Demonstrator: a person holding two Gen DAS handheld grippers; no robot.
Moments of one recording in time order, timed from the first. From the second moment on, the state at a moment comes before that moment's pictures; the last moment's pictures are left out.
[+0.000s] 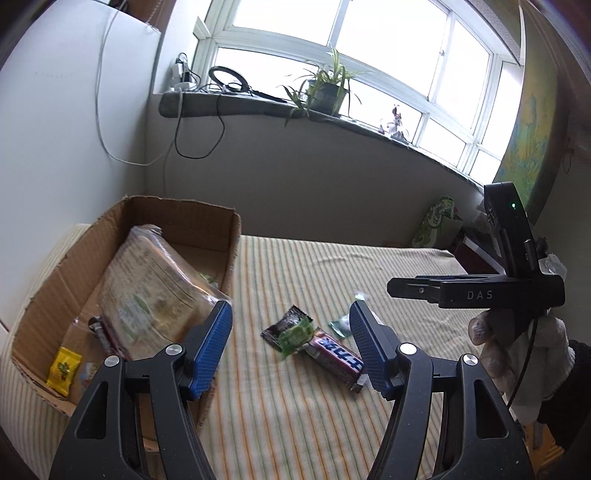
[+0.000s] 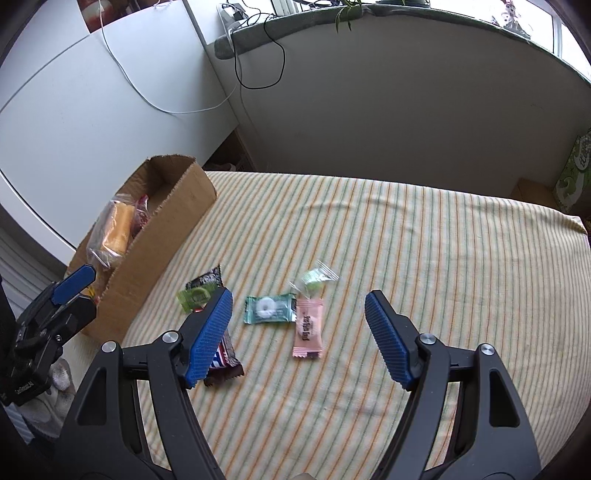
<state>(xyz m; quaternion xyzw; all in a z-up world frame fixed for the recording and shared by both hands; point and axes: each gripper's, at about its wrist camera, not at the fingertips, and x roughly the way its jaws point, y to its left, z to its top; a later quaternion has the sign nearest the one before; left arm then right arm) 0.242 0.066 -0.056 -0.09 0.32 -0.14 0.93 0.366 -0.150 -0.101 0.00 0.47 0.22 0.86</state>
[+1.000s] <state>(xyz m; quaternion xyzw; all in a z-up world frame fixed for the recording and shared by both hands) 0.288 0.000 -0.114 -0.06 0.44 -0.17 0.88 0.360 -0.132 -0.148 -0.12 0.47 0.23 0.85</state>
